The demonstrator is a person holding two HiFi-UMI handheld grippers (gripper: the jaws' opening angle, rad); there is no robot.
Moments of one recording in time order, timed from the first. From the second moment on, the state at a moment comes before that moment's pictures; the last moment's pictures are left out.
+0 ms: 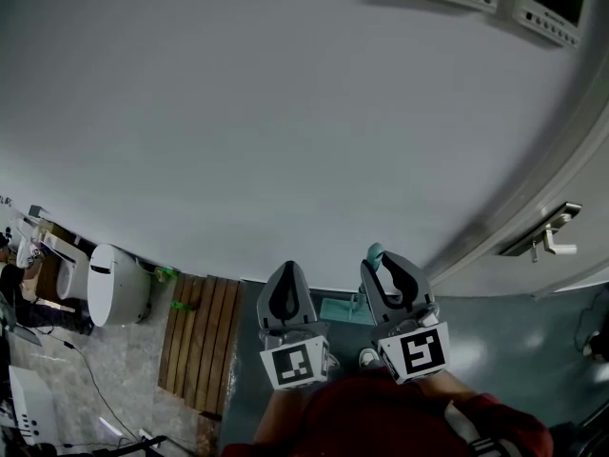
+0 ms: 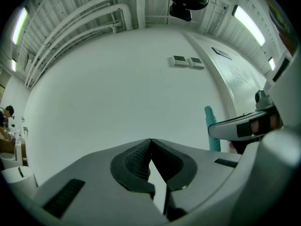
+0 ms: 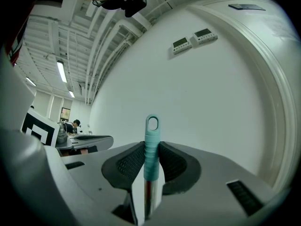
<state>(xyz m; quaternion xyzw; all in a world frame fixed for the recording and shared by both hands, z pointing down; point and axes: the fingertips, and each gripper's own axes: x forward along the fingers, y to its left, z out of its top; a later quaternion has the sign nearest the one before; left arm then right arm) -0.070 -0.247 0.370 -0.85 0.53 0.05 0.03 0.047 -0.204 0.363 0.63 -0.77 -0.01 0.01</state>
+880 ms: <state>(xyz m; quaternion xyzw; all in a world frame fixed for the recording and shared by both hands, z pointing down) -0.066 -0.246 0.377 -0.85 0.52 0.05 0.03 0.038 -0.209 0.429 0.64 -0.77 0.03 0.05</state>
